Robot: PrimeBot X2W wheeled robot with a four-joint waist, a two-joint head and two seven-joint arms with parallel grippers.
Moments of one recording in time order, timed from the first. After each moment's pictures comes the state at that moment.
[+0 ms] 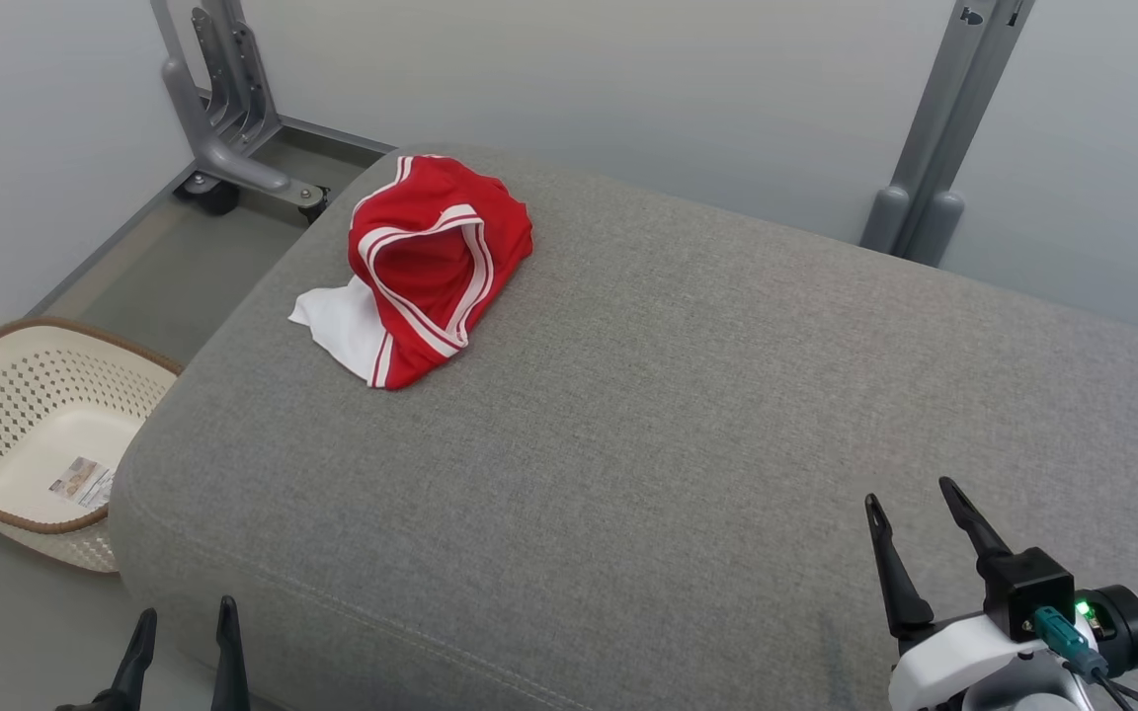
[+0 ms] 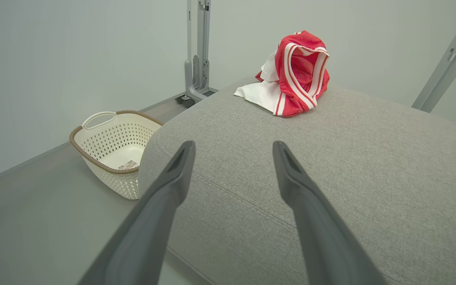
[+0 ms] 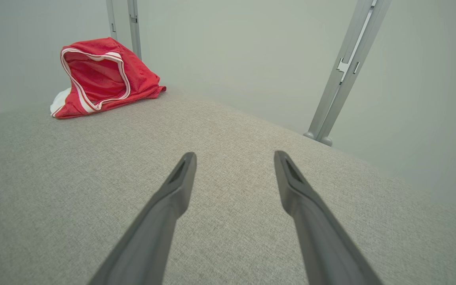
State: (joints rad) left arm 0.16 0.09 0.10 0.22 -0.20 -0.13 -0.26; right arm 0.01 -0.06 0.00 0.24 -0.05 0.13 -0.26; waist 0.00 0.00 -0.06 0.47
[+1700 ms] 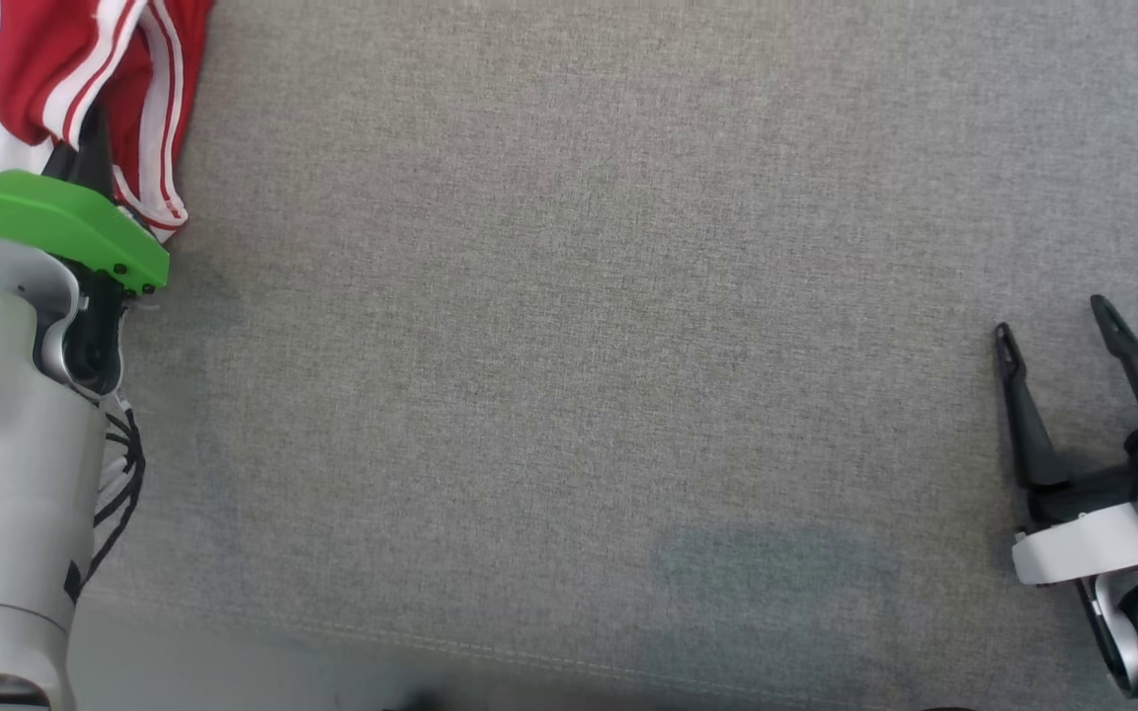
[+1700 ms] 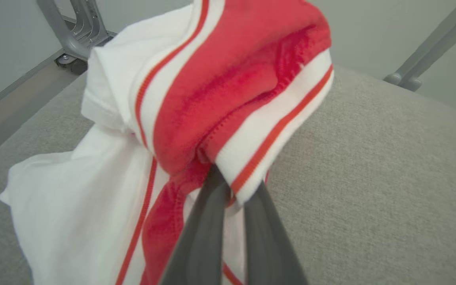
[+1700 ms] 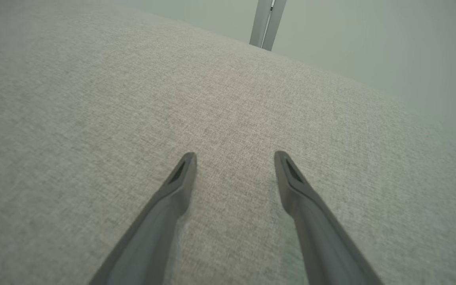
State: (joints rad) left arm -0.95 0.30 -0.27 0.98 -0.77 -0.13 -0.12; right arm -0.07 -0.26 -0.07 -0.03 -0.08 0.13 -0.26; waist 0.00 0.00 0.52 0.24
